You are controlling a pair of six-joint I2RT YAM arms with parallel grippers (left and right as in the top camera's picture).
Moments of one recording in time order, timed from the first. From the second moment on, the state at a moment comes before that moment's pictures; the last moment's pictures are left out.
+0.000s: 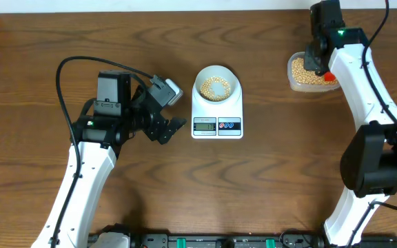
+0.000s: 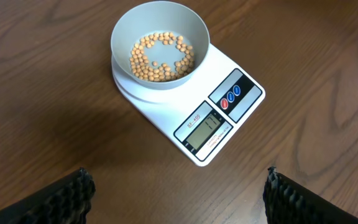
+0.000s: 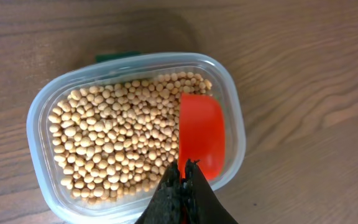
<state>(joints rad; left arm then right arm) -0.13 1.28 1.04 -0.69 0.52 0.56 0.08 2.01 1.75 -0.90 0.37 0.19</state>
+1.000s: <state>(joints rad) -0.13 1.28 1.04 -0.69 0.52 0.56 0.00 2.01 1.69 -0.82 0.10 0.17</state>
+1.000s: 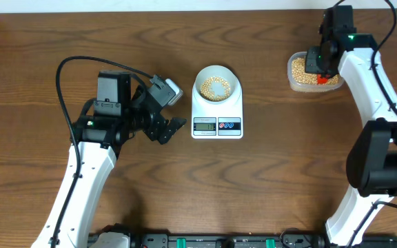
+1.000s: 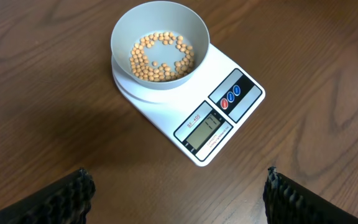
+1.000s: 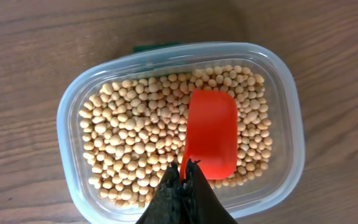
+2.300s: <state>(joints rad) -0.13 1.28 1.04 -0.69 0.52 0.56 -0.19 2.01 1.68 -0.84 -0.38 0.09</state>
